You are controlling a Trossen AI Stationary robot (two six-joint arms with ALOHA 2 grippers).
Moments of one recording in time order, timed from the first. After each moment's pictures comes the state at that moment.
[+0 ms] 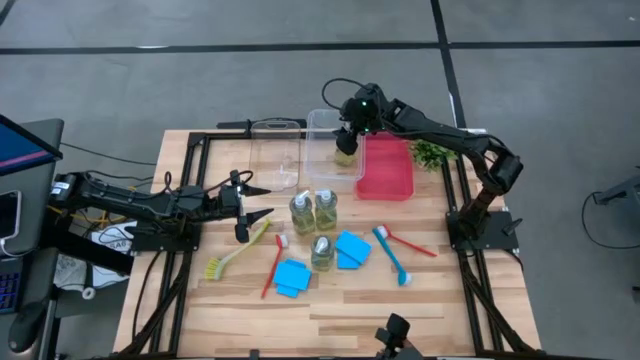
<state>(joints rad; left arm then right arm) -0.16 0.73 0.33 0.38 -0.34 0.12 -0.69 1.58 1.33 -0.32 -0.18 -0.13</state>
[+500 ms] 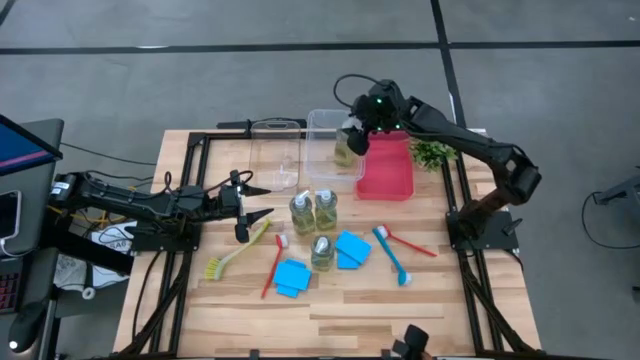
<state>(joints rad) -0.16 0.73 0.33 0.38 -0.34 0.12 -0.69 1.44 1.33 -0.45 -0.18 -0.17</state>
